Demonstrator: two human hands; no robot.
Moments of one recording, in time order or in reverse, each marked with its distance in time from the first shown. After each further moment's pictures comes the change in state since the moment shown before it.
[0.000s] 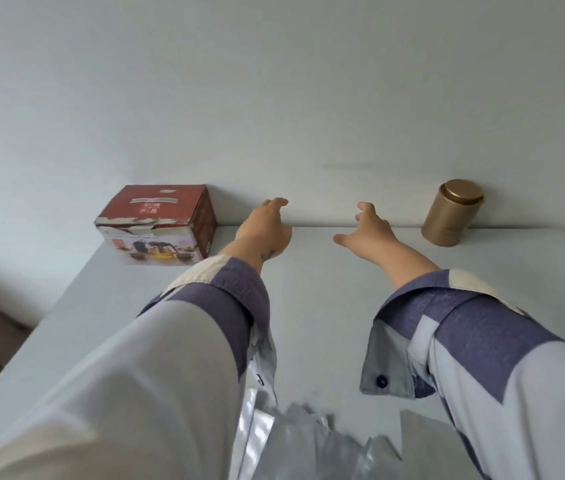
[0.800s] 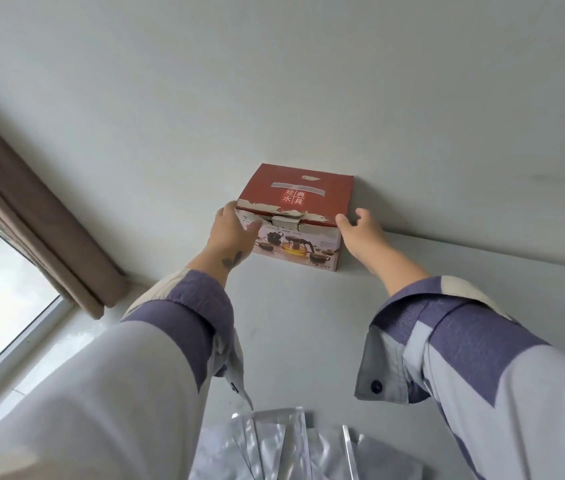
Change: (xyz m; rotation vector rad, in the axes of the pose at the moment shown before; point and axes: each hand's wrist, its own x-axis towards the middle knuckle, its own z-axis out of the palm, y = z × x) left_hand -0.003 -0.293 -0.103 -0.264 0.226 -0.523; right_hand 0.041 -0.197 0.229 0.199 -0.204 -0.073
